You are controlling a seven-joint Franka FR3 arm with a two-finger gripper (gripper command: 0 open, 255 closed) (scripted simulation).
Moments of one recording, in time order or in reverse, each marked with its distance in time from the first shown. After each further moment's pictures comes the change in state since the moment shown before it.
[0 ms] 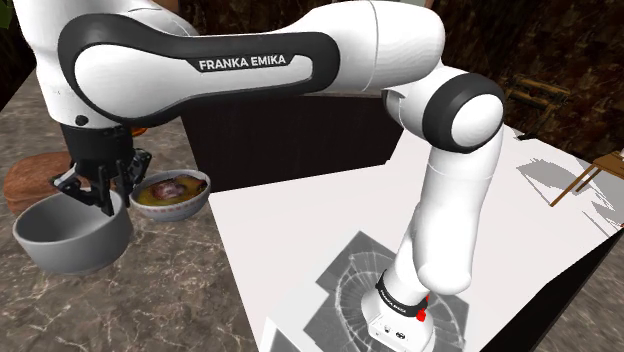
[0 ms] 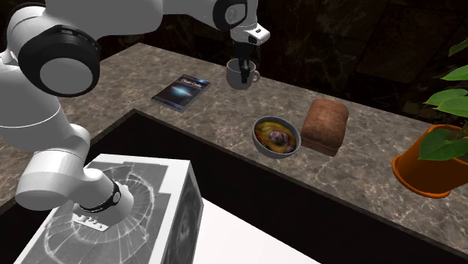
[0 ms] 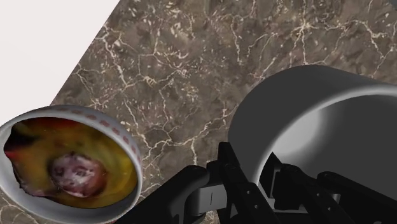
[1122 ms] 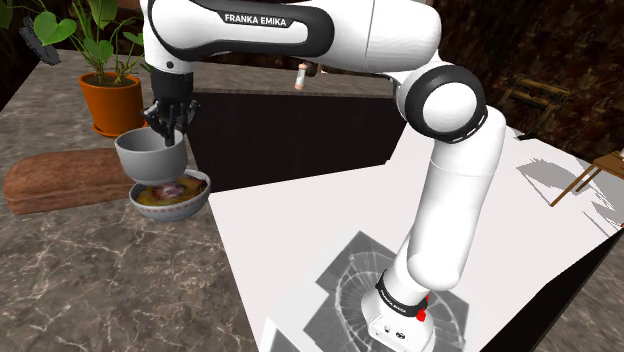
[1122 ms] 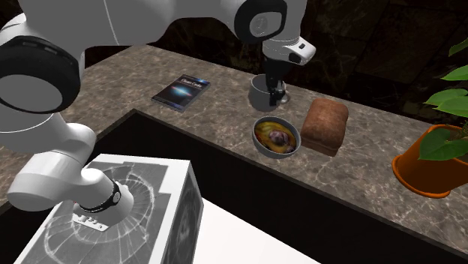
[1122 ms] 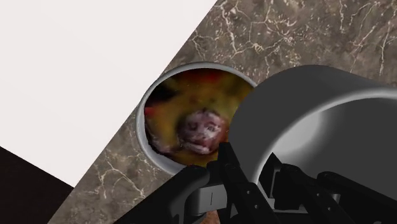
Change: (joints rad) arm -0.213 -0.021 -0.109 0.060 0.057 -0.072 -0.333
